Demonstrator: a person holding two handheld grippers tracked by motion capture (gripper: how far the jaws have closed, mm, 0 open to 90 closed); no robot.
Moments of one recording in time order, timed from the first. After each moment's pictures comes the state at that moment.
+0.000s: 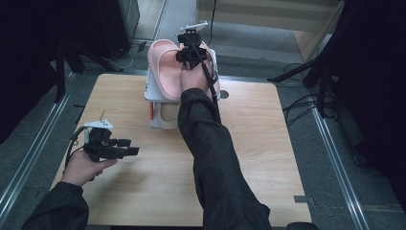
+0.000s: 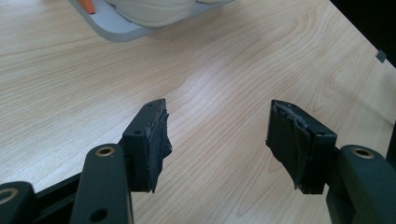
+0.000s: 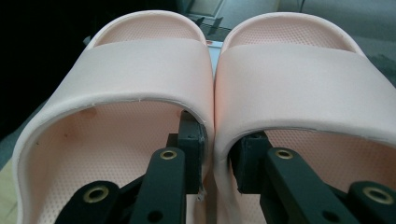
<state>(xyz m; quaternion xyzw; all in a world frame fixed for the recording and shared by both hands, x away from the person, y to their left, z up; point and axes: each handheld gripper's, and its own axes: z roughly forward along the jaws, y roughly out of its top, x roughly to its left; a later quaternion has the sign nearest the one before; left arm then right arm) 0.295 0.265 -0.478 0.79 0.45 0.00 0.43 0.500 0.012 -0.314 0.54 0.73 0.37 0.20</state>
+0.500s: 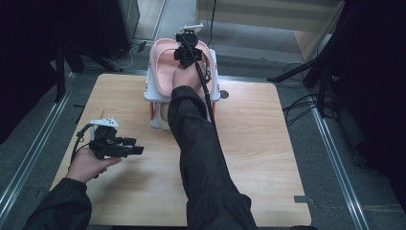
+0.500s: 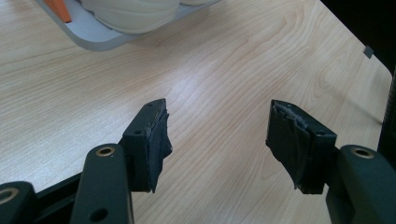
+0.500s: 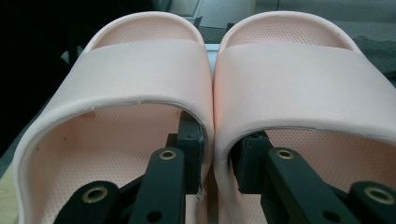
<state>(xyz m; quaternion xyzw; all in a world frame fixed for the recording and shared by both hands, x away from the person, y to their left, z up) 0.303 0.256 -0.478 0.79 0.43 -0.01 0.43 0.518 0.028 -0.328 0.59 0.69 0.35 0.22</state>
